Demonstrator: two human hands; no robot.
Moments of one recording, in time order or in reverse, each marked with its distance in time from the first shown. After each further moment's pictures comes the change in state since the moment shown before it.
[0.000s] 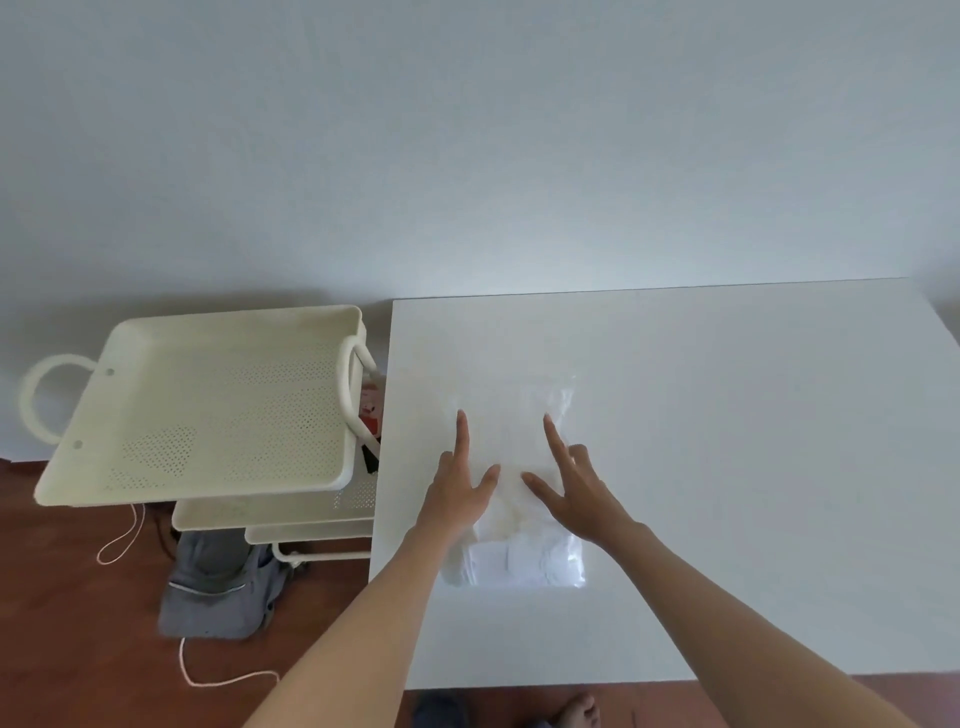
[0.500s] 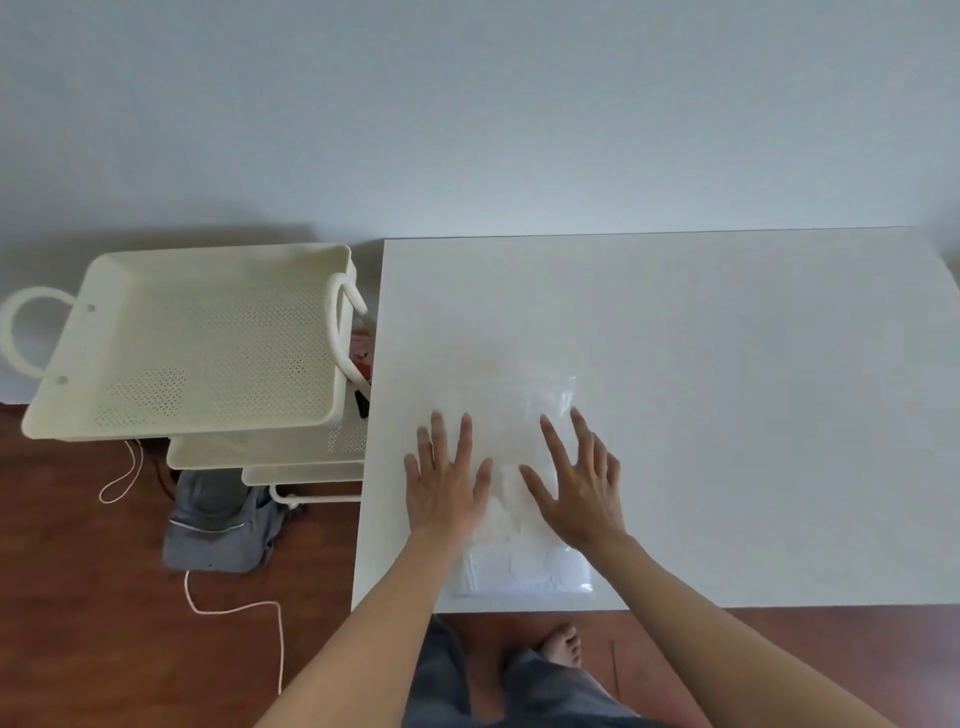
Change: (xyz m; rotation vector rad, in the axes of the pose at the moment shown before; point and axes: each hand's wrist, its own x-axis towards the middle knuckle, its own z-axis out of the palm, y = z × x) left_hand -0.050 -0.038 0.052 0.670 0.212 0.033; right_hand -0.061 0.022 0.048 -0.443 0.319 -0.020
